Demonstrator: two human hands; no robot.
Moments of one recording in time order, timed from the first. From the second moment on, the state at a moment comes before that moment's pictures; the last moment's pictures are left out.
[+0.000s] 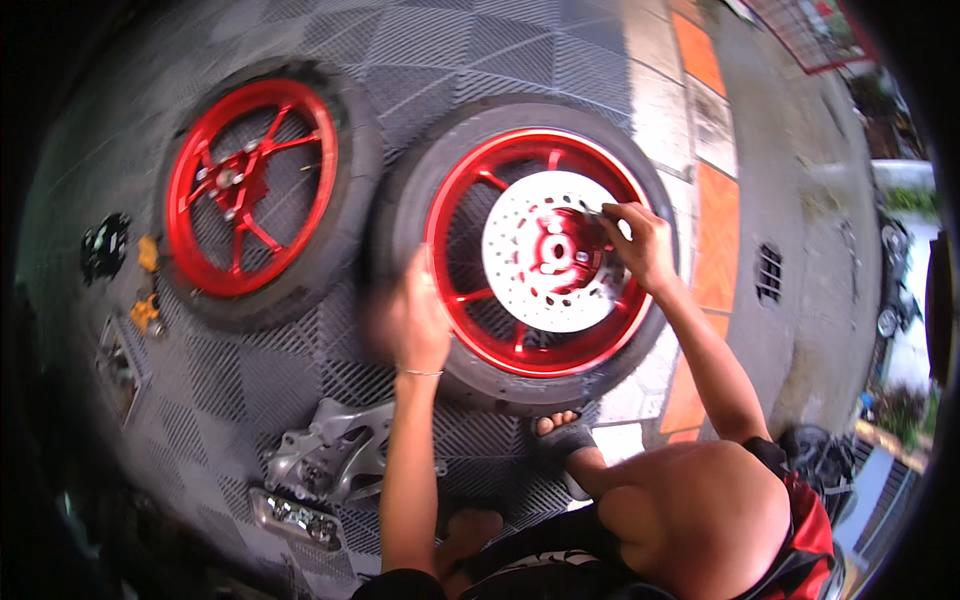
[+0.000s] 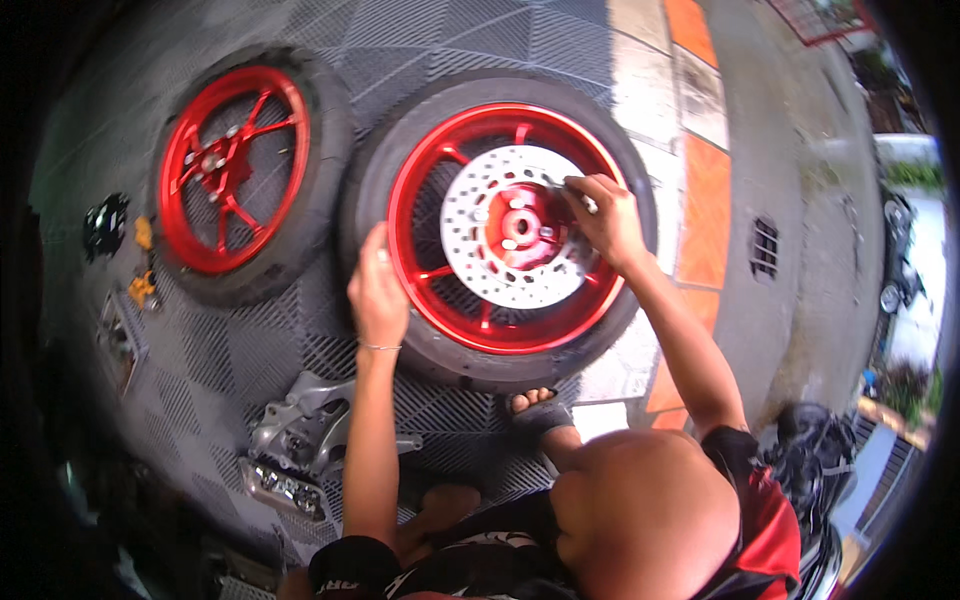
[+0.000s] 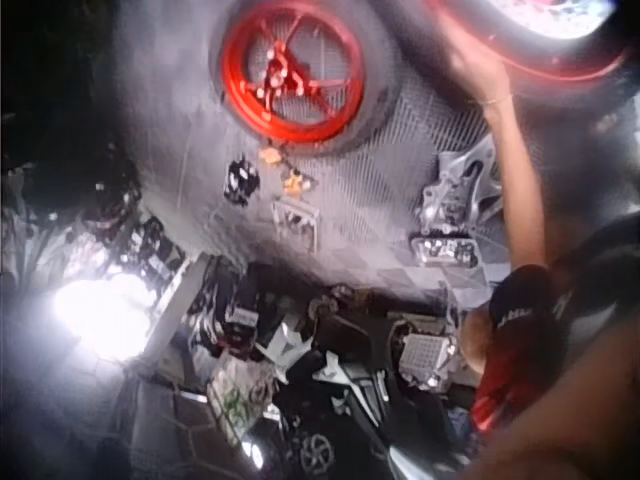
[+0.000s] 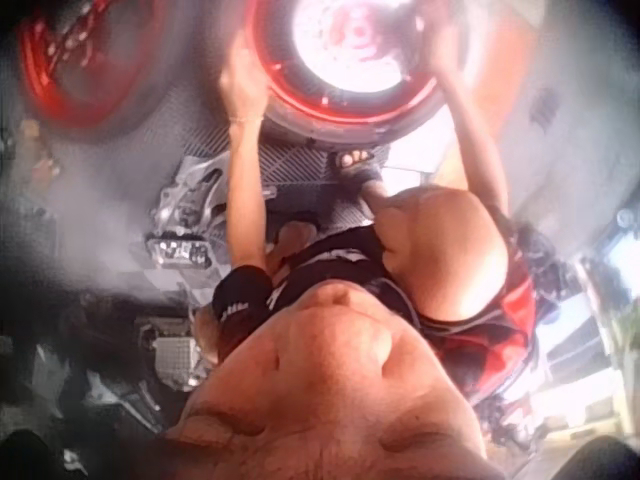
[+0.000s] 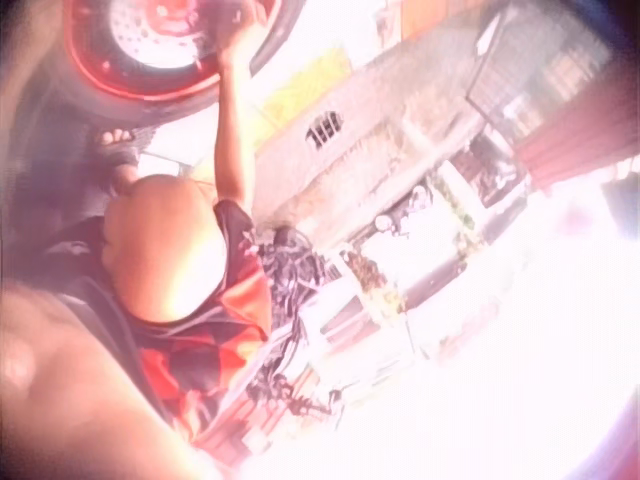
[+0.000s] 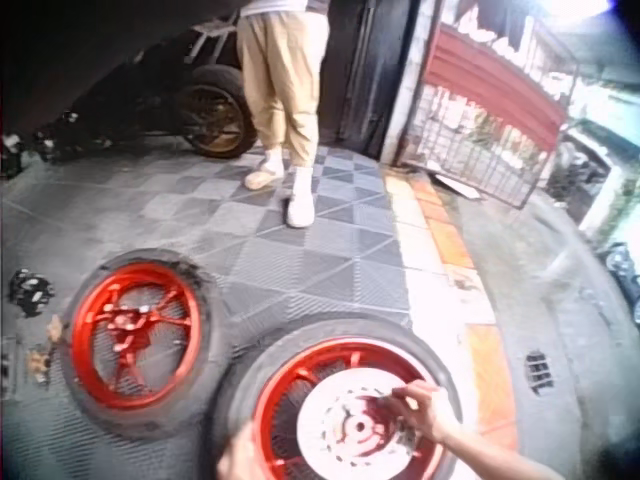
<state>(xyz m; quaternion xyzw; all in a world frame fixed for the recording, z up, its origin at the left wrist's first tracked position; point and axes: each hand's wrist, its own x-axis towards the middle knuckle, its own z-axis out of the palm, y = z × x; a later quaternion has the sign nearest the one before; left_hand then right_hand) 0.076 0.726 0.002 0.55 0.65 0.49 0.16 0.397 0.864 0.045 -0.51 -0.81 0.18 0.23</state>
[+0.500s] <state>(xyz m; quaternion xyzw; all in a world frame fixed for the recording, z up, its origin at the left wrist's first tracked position) 0.071 0.718 -0.001 0.58 0.68 0.44 0.11 0.381 0.861 0.049 -0.47 -0.84 0.16 0.20</state>
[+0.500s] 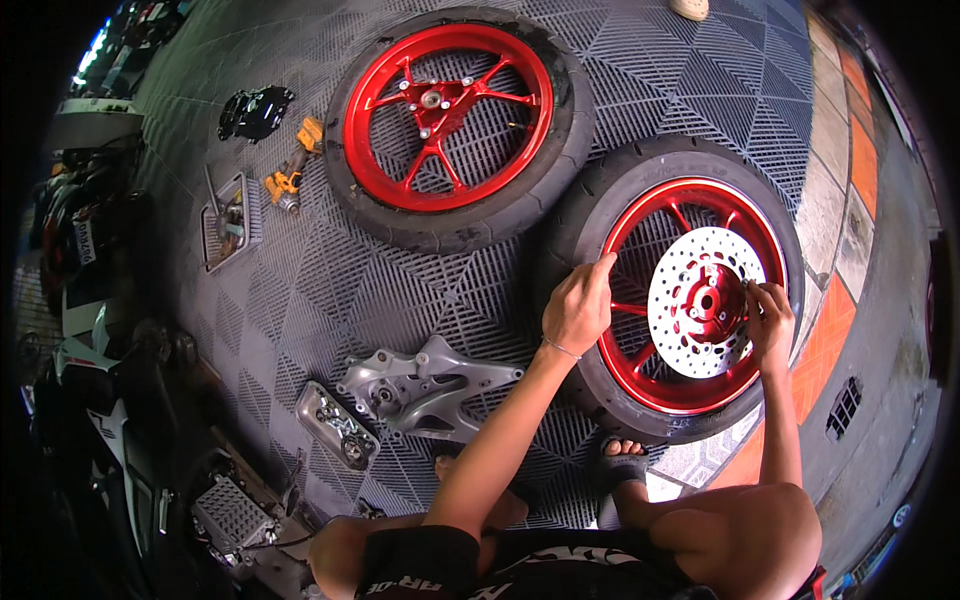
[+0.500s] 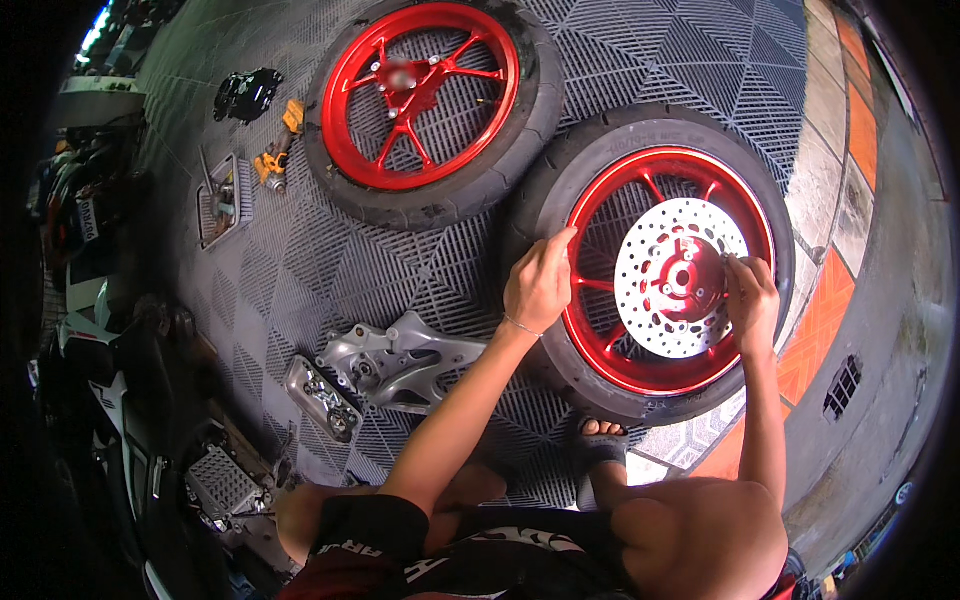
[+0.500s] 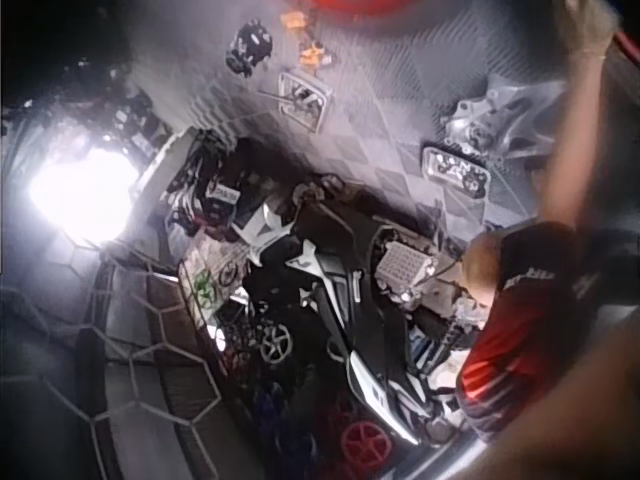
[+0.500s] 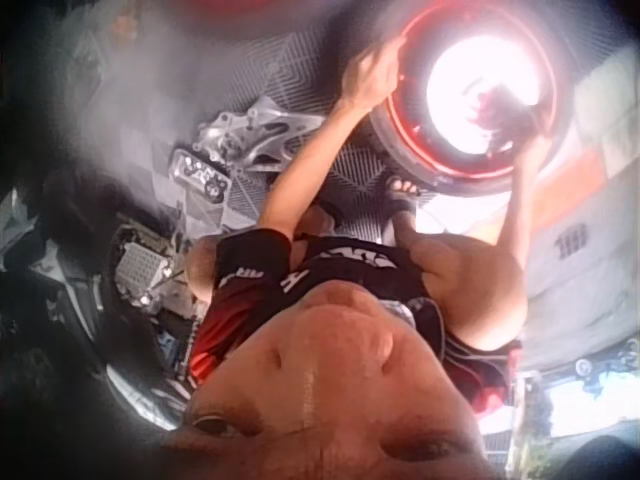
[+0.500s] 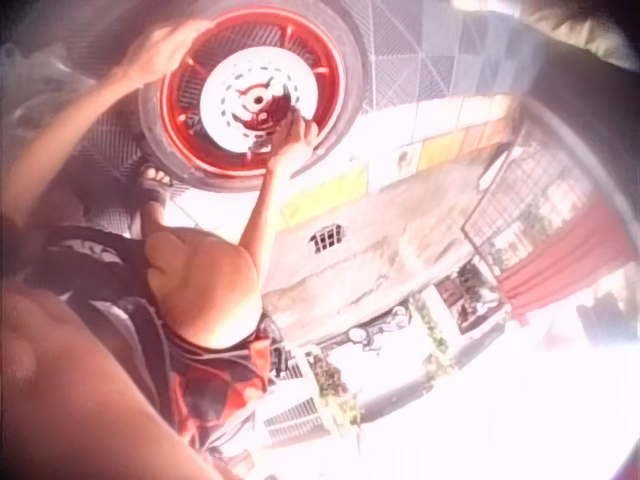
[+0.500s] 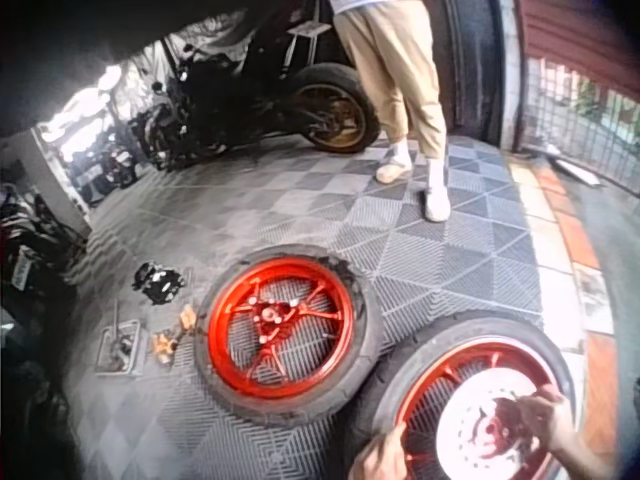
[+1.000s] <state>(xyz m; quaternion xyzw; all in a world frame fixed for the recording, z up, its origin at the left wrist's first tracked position) 0.071 0.721 0.000 0.58 0.68 0.44 0.10 0.369 0.872 0.067 -0.49 -0.86 0.09 0.03</state>
